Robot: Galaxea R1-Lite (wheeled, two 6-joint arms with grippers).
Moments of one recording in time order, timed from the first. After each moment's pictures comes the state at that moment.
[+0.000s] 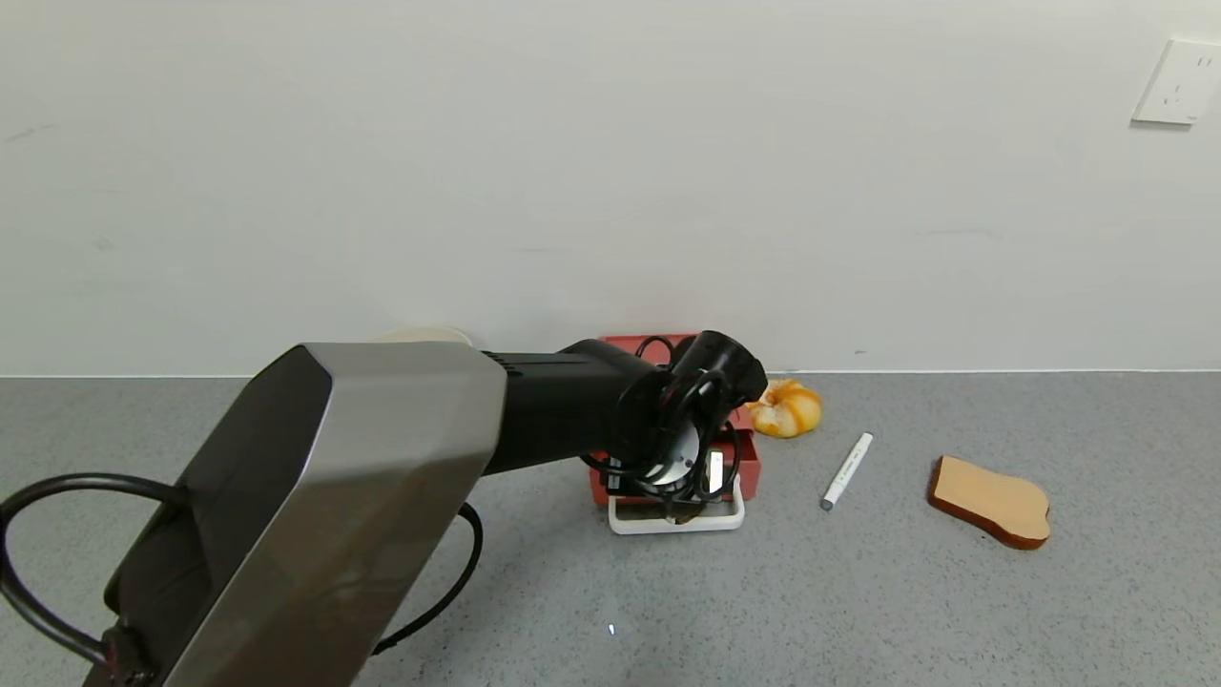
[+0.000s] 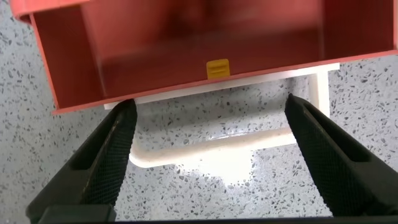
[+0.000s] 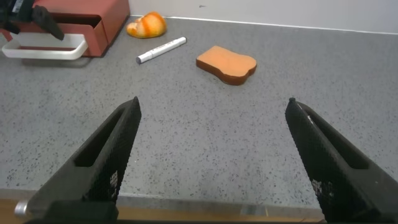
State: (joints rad) left arm -0.75 2.38 -1.98 0.60 0.37 -0.54; right arm 0.00 0.00 0.00 0.00 0.03 -0.02
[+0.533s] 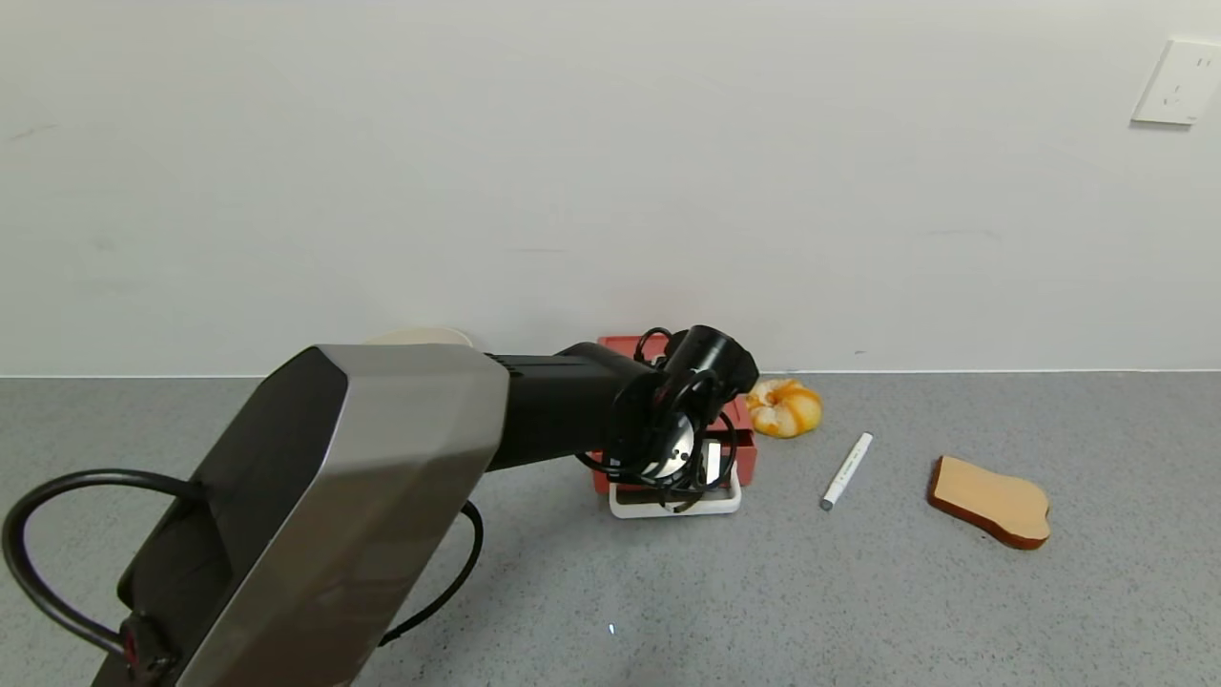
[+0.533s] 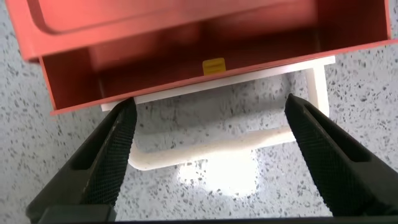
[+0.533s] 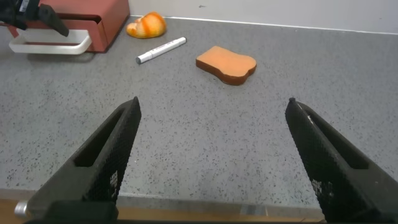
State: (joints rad) left arm -0.73 2.40 -1.98 0.52 0.37 -0.48; right arm 0.00 0.00 0.00 0.00 0.03 -0.02
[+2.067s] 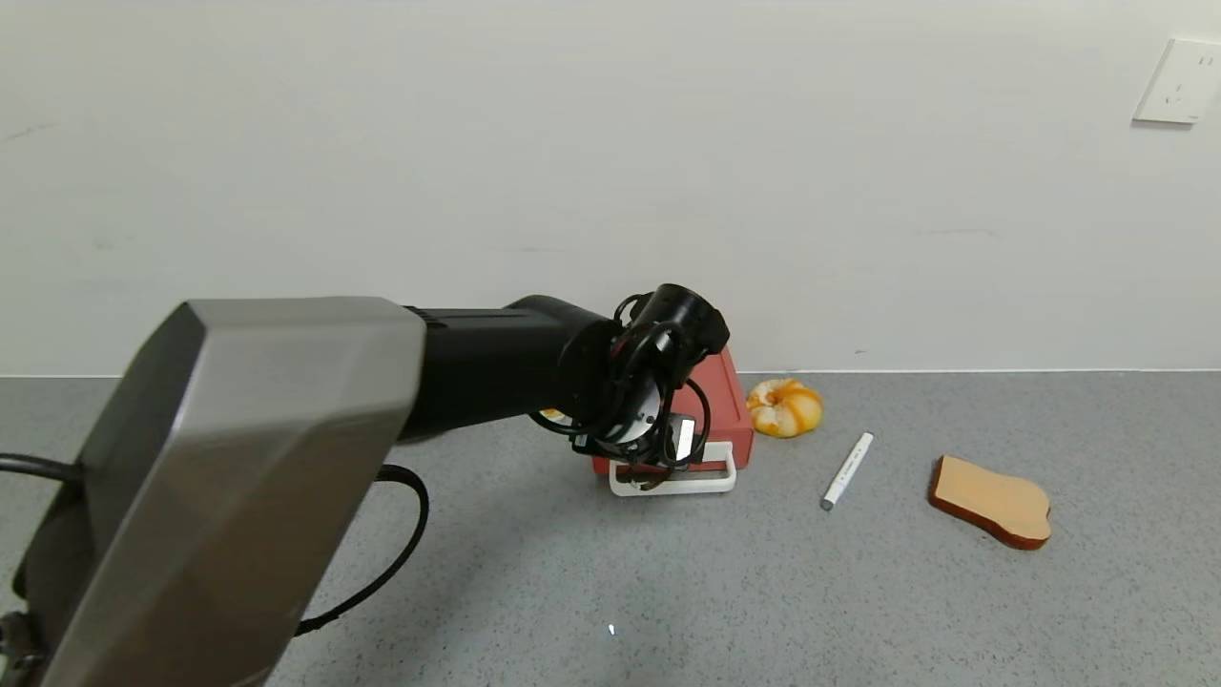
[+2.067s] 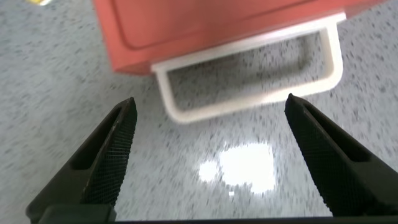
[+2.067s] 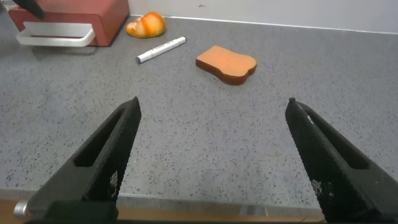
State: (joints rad) left arm -0.70 2.30 -1.97 0.61 0.38 -0.38; right arm 0.00 0.00 0.00 0.00 0.03 -0.02
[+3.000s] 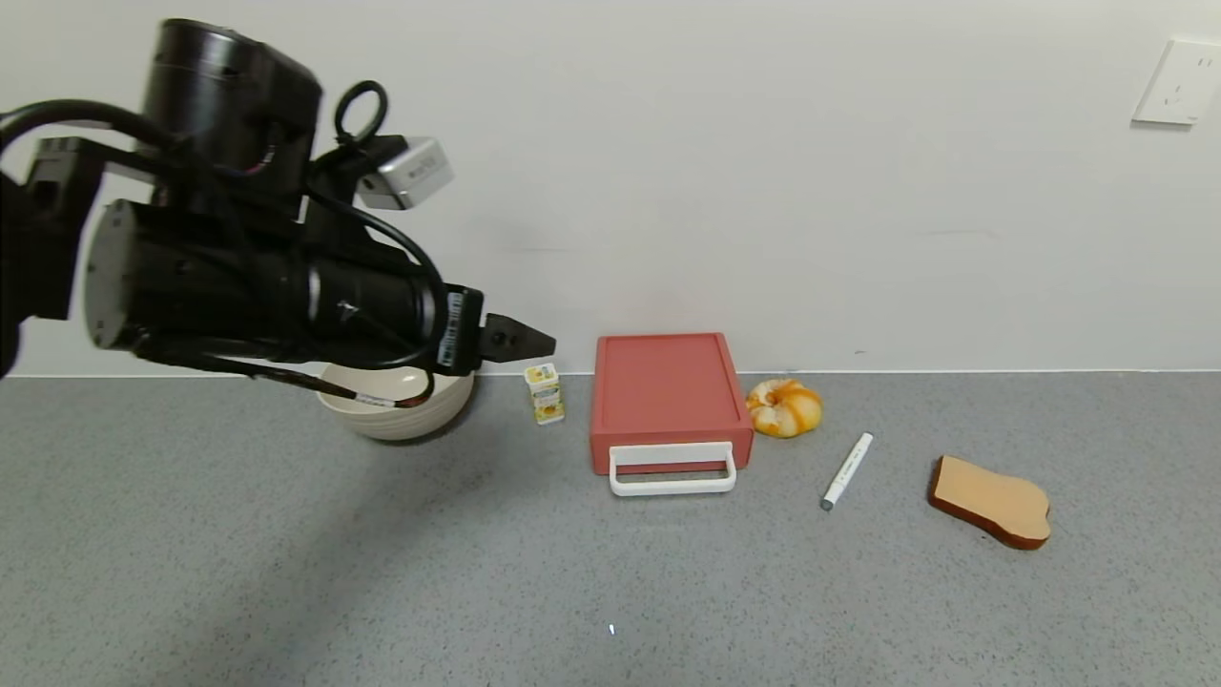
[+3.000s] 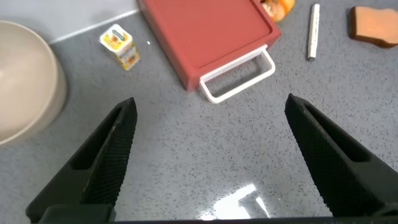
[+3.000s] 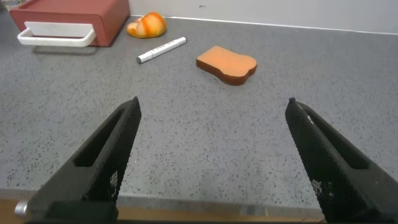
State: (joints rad) left arm -0.42 1.63 -1.44 0.34 -0.05 -0.04; right arm 0.00 0.00 0.00 0.00 0.03 -0.02
